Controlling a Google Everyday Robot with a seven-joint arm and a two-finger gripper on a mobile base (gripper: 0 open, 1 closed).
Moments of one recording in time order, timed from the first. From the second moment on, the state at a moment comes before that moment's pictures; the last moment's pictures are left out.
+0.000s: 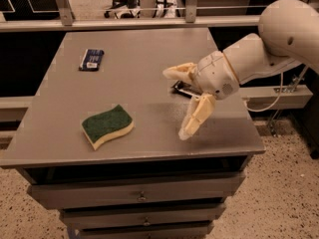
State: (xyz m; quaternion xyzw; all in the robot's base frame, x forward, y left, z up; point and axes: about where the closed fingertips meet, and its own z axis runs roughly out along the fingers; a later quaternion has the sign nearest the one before) arm 0.496 -0.042 0.887 -0.68 0.57 0.30 0.34
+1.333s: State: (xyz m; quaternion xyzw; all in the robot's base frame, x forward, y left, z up) arm 0.508 0.054 0.851 -0.70 0.51 0.36 0.34
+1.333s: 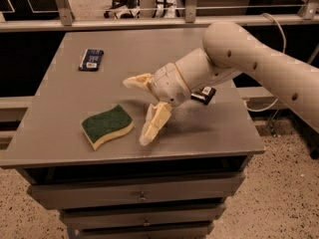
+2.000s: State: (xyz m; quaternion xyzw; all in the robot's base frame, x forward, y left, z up) arm 0.514 0.083 0.849 -0.70 0.50 0.39 0.33
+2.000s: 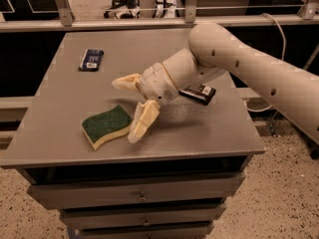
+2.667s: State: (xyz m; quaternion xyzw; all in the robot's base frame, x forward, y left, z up) arm 0.512 0.091 0.836 -0.70 0.49 0.42 0.32
